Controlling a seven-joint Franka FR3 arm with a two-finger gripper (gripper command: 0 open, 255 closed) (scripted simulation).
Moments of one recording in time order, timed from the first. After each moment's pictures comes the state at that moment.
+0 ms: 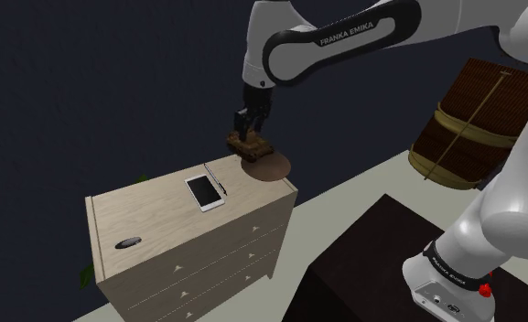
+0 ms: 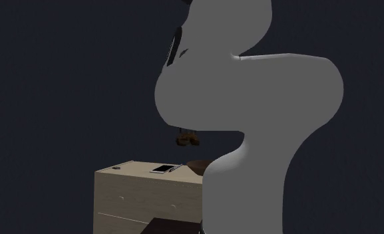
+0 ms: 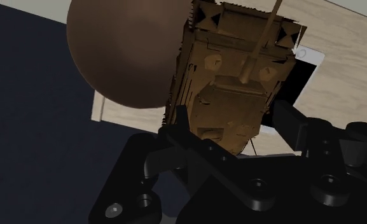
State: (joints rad) arm 0.04 0.21 0.36 -1.87 -0.11 2.14 0.21
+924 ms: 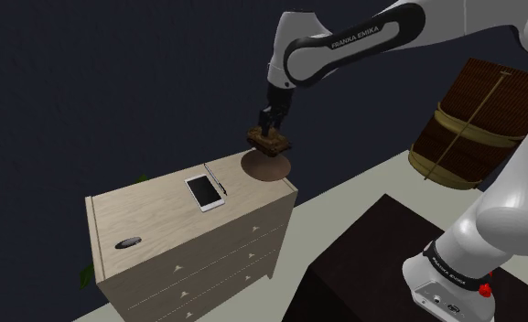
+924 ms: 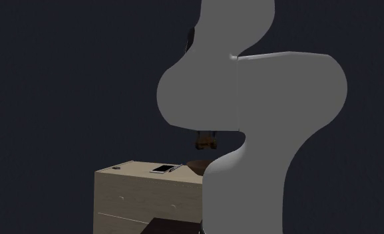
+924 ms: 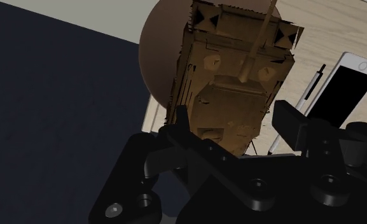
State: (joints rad) arm -0.07 0.15 0.30 -1.99 -0.07 2.21 0.04
